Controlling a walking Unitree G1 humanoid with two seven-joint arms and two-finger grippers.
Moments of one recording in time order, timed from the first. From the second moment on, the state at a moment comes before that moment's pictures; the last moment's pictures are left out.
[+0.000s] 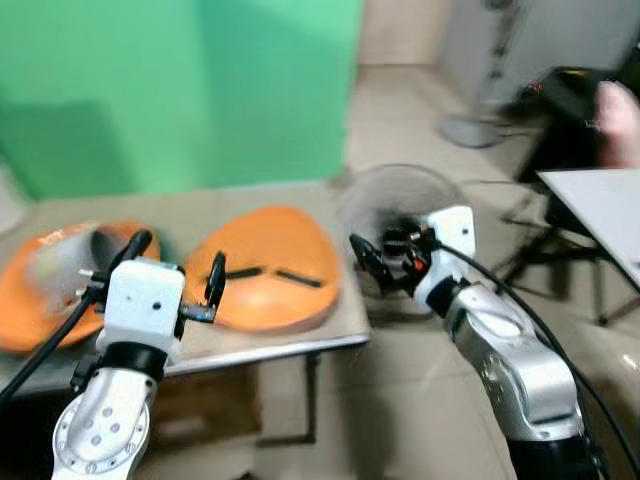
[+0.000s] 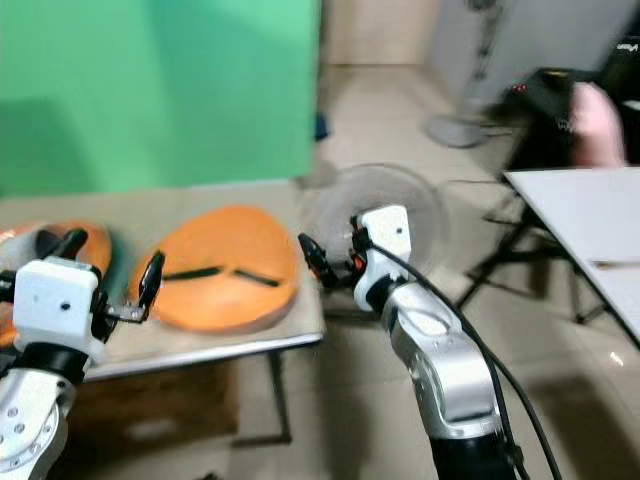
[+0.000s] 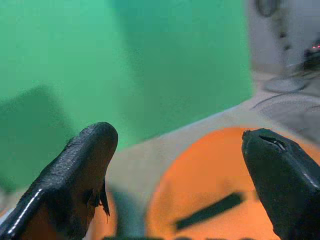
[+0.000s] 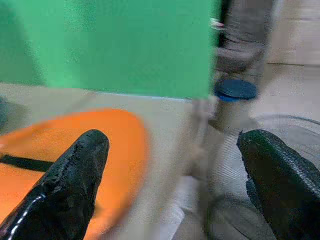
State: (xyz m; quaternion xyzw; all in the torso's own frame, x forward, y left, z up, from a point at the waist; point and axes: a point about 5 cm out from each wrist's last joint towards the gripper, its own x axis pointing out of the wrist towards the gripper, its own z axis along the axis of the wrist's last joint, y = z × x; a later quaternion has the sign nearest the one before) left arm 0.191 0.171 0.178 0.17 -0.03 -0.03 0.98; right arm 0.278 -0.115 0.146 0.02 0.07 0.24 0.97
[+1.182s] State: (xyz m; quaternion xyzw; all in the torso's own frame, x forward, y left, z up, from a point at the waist) left arm 0.231 0.179 0.095 0.22 0.14 -0.20 0.95; right arm 0.333 -0.070 0.118 0.12 0.20 0.34 0.91
